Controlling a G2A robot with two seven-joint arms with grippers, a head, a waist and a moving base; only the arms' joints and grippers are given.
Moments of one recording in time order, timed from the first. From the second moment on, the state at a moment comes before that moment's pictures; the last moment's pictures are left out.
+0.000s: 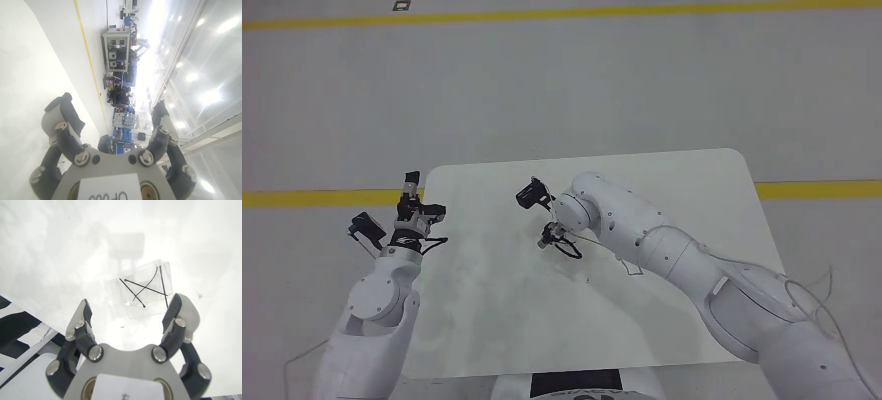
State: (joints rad) left arm 1.73 -1.15 -1.60 -1.80 -0.42 0.00 0.00; right arm -0.60 -1.51 0.38 -1.03 -0.68 0.06 1.15
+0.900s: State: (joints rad) left arm 1.73 -1.15 -1.60 -1.80 -0.42 0.00 0.00; right arm -0.63 -1.51 0.48 -1.00 -0.63 0.12 1.15
